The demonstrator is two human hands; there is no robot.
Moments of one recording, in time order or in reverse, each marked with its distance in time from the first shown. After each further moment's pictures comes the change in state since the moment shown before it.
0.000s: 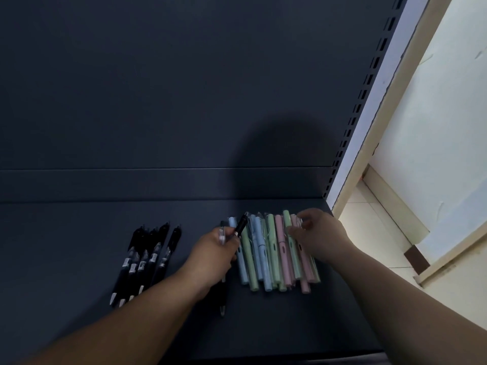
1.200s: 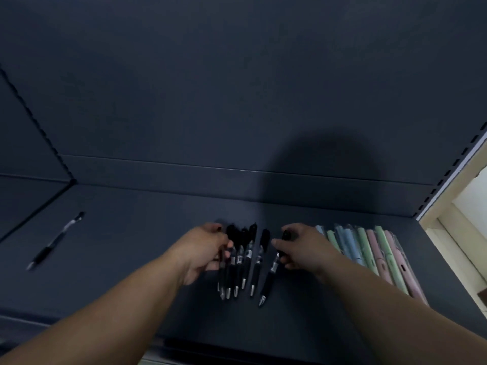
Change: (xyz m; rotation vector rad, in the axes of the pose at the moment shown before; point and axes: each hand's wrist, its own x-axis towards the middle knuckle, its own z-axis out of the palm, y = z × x) left_hand -0.017 -0.024 -0.173 -0.271 0.063 -0.245; right_hand -0.032 -0.151 0.110 0.566 -0.420 0.048
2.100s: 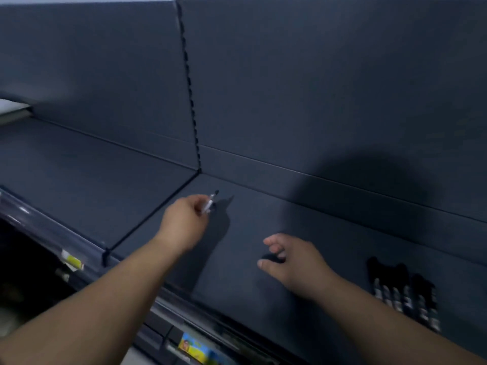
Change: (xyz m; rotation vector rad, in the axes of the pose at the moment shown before) left_hand -0.014 -0.017 -0.282 0.609 0.699 0.292; right_hand 0.004 -0.083 0.242 -0.660 -0.211 -0.489
